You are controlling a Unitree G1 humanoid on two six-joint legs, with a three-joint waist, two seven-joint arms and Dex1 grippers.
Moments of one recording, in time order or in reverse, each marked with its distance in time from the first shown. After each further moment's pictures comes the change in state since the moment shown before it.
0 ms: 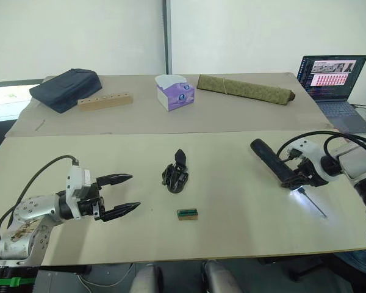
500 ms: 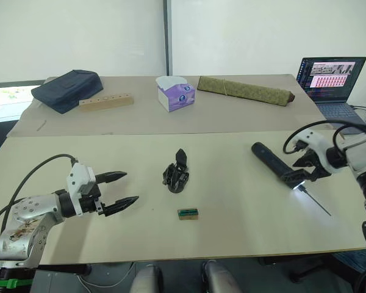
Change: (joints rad) left arm 0.006 0.002 0.006 -0.005 0.102 -0.025 0.141; right arm -0.065 -0.004 -0.150 0.104 -0.017 -0.173 0.080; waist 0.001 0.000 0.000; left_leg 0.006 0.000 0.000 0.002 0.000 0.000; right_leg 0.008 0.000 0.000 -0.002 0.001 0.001
